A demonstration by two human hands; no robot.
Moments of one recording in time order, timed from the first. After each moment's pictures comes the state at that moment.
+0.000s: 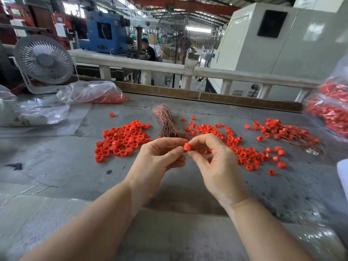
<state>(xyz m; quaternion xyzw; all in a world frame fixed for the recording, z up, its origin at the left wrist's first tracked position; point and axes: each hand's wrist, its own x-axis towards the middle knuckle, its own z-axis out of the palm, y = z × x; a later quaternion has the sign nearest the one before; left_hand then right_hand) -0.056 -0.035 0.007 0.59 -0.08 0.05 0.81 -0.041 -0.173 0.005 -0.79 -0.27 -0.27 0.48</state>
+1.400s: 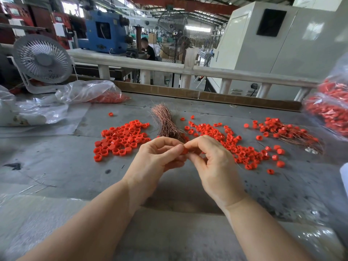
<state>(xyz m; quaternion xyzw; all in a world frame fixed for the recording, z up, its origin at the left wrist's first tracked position) -0.054 -0.032 0.006 0.58 -0.06 0.03 0.81 -0.047 -0.172 0.010 -0.82 -0.30 -0.32 0.37</state>
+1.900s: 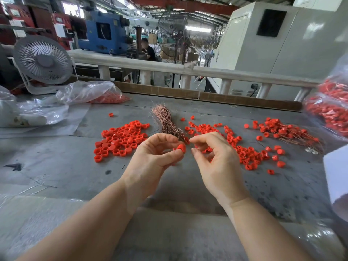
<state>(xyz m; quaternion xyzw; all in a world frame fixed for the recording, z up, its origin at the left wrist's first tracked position) -0.049 -0.033 0.001 0.53 -0.07 0.05 0.84 -0.041 -0.175 0.006 -0.81 -0.24 -0.33 0.42</state>
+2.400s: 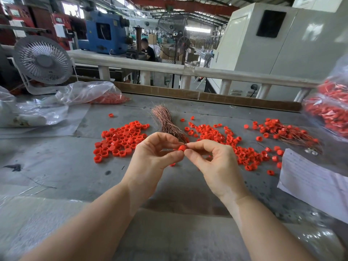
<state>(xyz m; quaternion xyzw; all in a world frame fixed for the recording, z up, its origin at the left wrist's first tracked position) -0.048 -0.031 -0.002 0.59 -0.11 0.11 0.80 -0.043 -0.173 0.012 -0.78 -0.20 -0.18 0.56</state>
